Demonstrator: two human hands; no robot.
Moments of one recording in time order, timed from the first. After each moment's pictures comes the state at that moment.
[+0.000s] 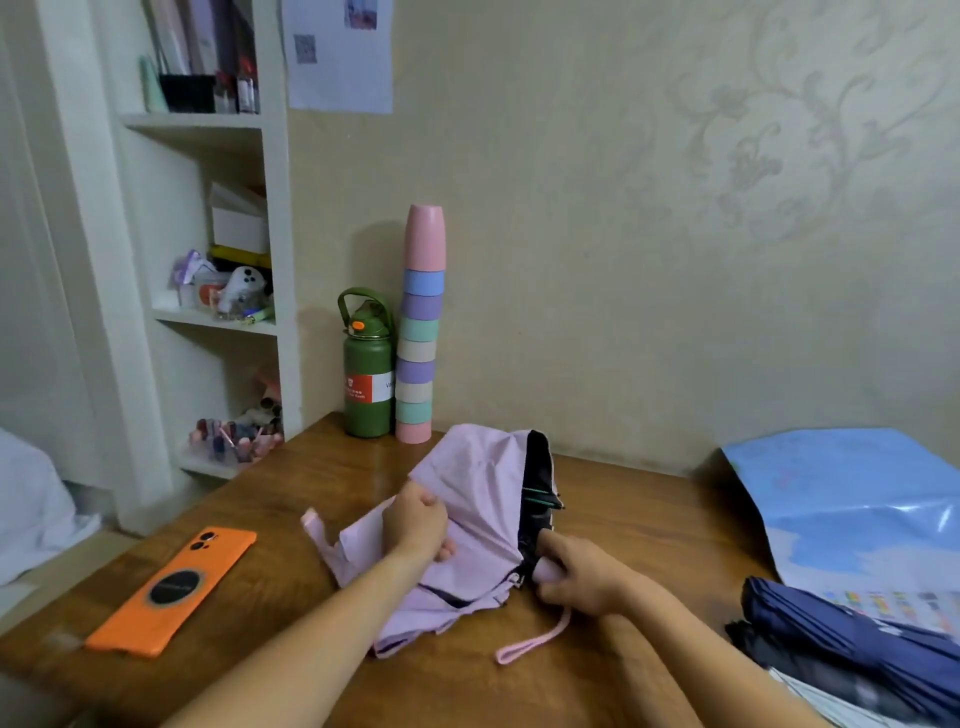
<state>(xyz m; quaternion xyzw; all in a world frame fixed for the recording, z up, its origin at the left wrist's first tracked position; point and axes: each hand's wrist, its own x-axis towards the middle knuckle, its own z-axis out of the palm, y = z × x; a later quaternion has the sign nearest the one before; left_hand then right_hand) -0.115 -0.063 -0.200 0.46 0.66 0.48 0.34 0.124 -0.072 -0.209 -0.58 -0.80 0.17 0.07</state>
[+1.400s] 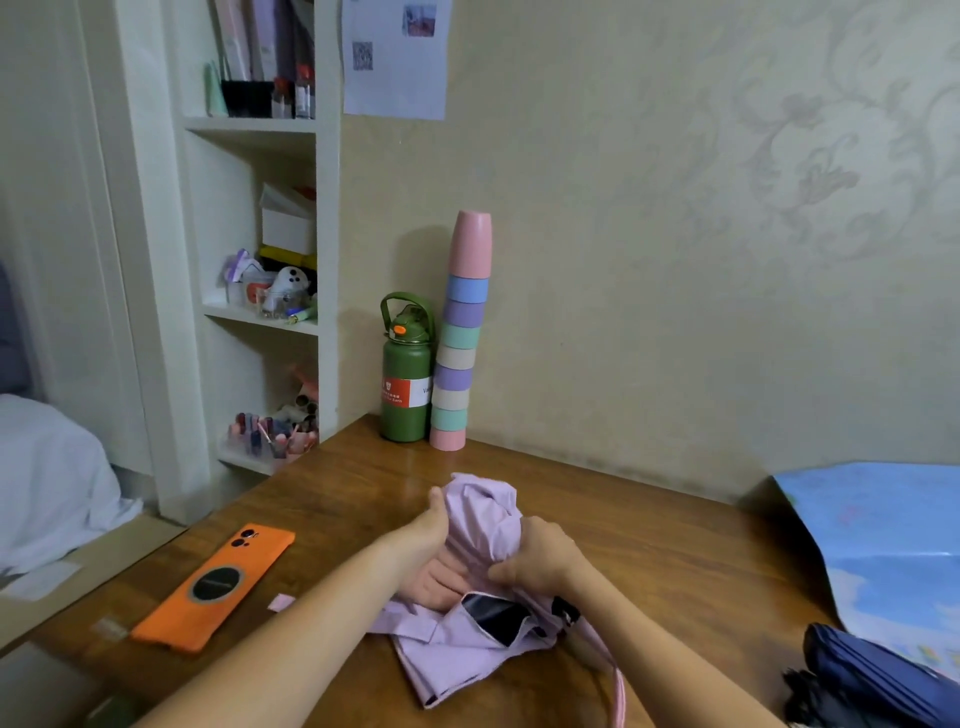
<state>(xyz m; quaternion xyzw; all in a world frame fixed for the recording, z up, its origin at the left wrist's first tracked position) -0.160 -0.060 -0.172 0.32 0.65 0.22 0.65 0.014 -0.058 -0.177 -0.63 -0.75 0.18 0.11</state>
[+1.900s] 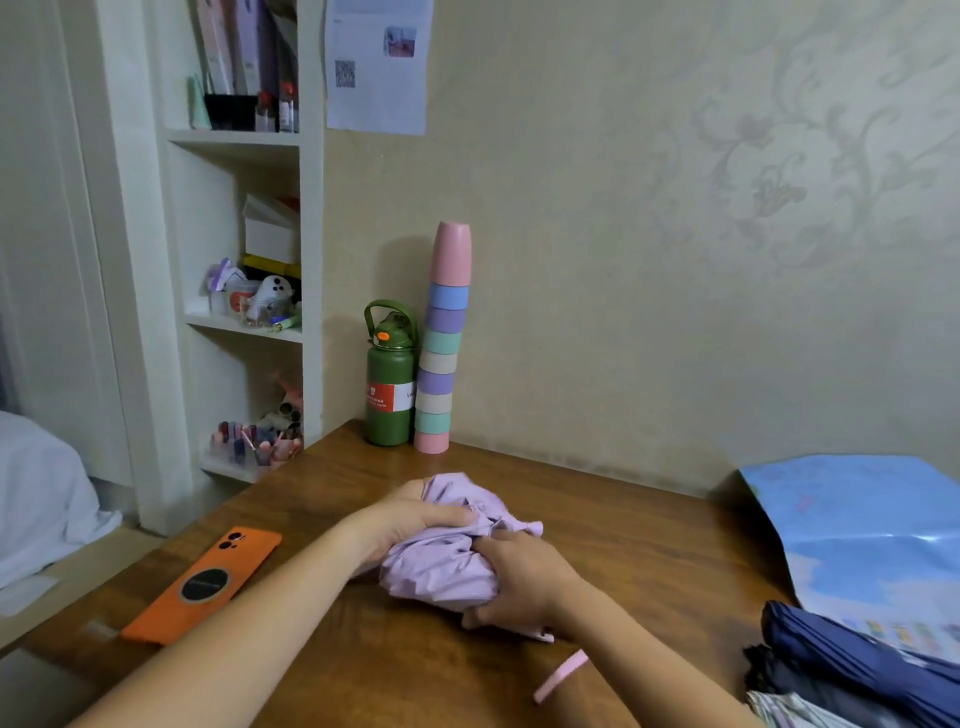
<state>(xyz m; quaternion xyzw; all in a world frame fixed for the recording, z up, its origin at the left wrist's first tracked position) -0.183 -0.069 -0.155 0.57 0.55 0.32 0.52 0.024 -0.098 -0.176 -0.49 -0.87 0.01 0.04</state>
